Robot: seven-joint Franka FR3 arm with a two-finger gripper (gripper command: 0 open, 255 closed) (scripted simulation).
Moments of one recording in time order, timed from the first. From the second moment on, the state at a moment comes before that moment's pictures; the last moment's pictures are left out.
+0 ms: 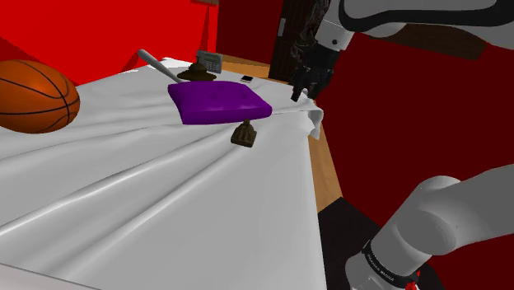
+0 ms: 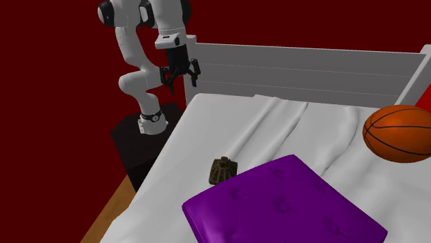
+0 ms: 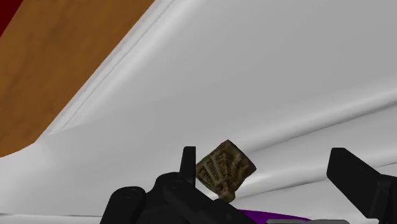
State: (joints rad) arm 0.00 -0.55 0.05 -2.23 0.05 1.82 0.05
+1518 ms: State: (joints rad) arm -0.01 0.26 0.07 -1.75 0.01 2.10 0.23
